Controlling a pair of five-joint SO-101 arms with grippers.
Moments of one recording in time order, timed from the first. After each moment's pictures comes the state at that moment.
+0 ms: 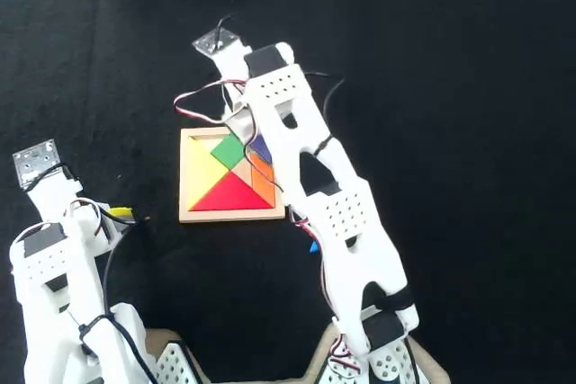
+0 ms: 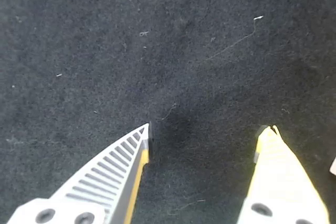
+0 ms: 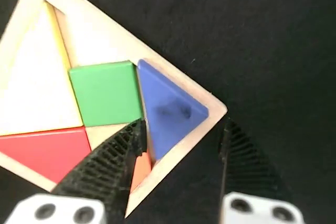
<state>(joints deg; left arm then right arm) -34.3 -42.9 71.6 47.3 -4.1 -25.9 55.4 -60.1 96.2 14.1</state>
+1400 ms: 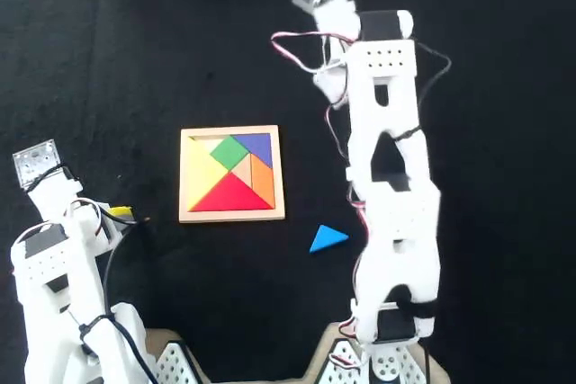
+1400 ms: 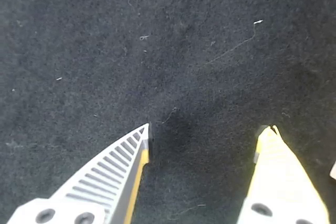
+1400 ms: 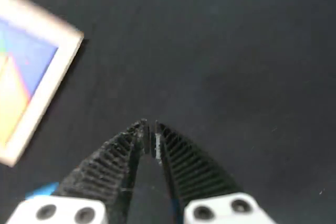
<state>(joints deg) -34.2 -42.9 72.2 45.7 -4.1 -5.6 40.2 -50.2 99.3 33.9</state>
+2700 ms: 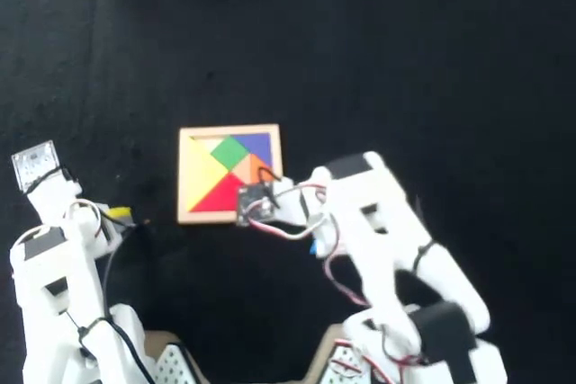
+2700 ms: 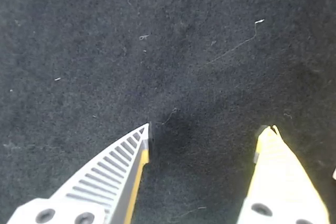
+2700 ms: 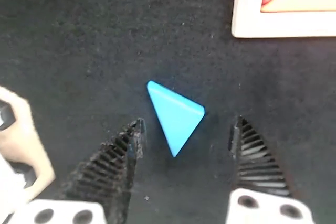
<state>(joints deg) -34.2 -42.9 73.5 44.1 -4.1 -18.9 -15.3 48.0 68.9 73.9</state>
